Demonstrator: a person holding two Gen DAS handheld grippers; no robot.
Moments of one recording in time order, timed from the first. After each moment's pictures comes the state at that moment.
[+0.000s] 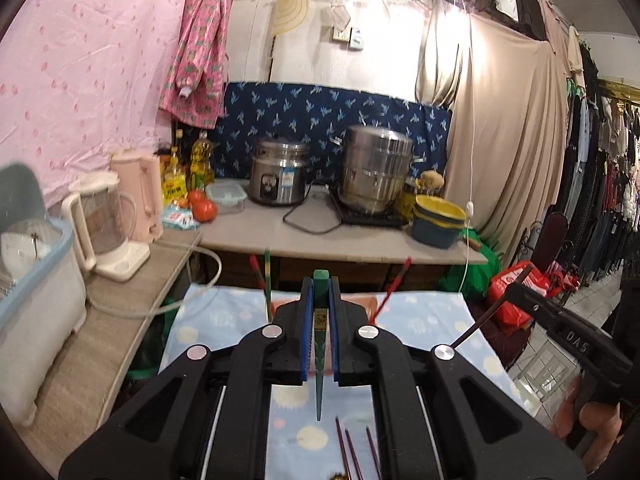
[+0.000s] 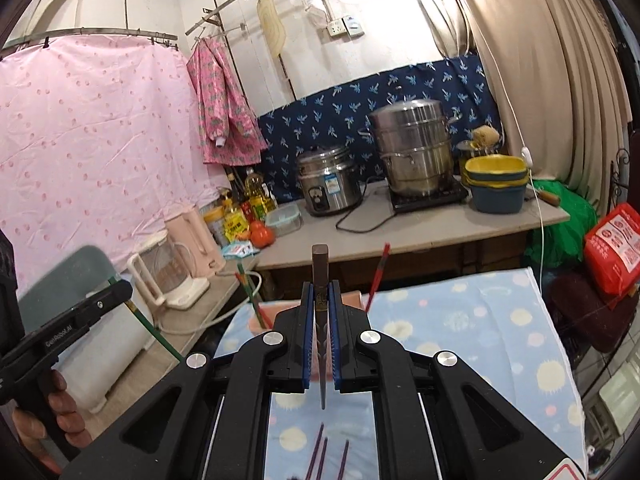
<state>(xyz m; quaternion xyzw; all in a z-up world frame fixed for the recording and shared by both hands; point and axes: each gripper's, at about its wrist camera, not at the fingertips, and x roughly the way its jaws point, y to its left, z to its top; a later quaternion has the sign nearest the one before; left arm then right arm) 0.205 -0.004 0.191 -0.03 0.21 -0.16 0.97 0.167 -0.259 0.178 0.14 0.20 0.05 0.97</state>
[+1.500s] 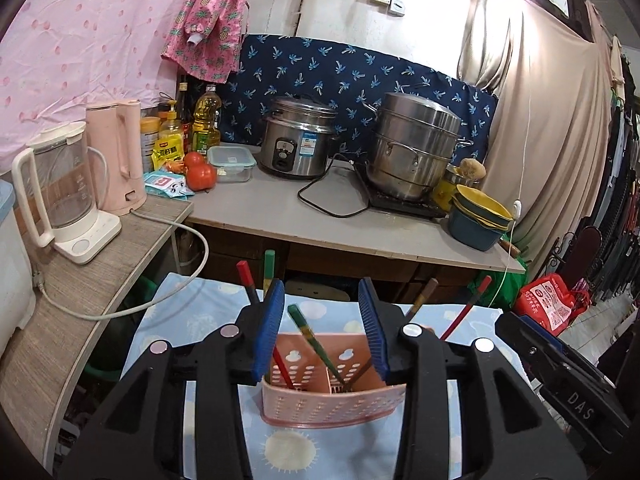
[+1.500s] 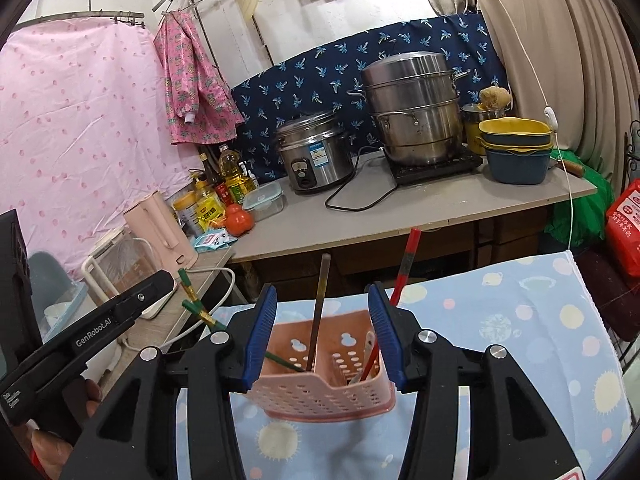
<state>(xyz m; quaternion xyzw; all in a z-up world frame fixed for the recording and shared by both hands) 0.350 -0.018 0.114 -0.07 0.26 -0.13 0.95 0.296 -0.238 0.109 0.16 0.24 0.03 0.96</state>
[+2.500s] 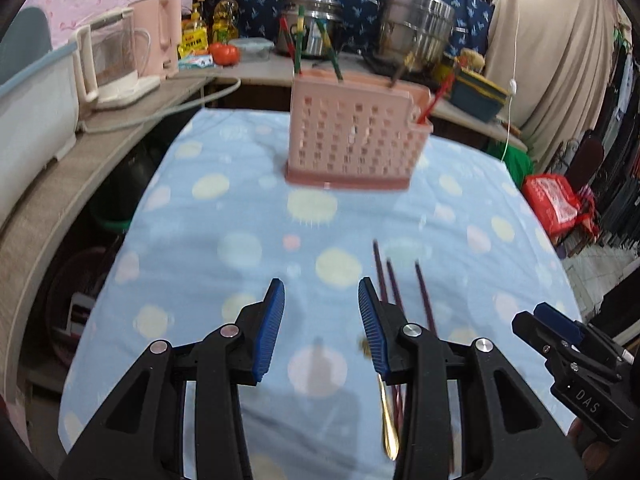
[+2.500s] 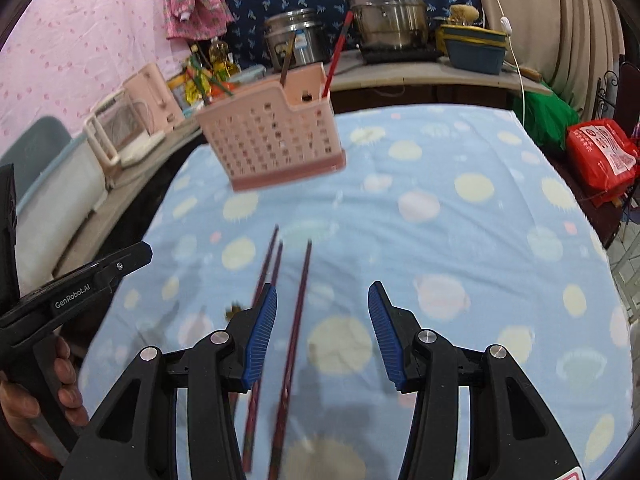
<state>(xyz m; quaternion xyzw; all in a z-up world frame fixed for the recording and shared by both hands) 0.163 0.001 -0.019 -0.03 0.41 -0.11 0.90 0.097 -0.223 -0.019 0.11 0.40 0.02 0.91</state>
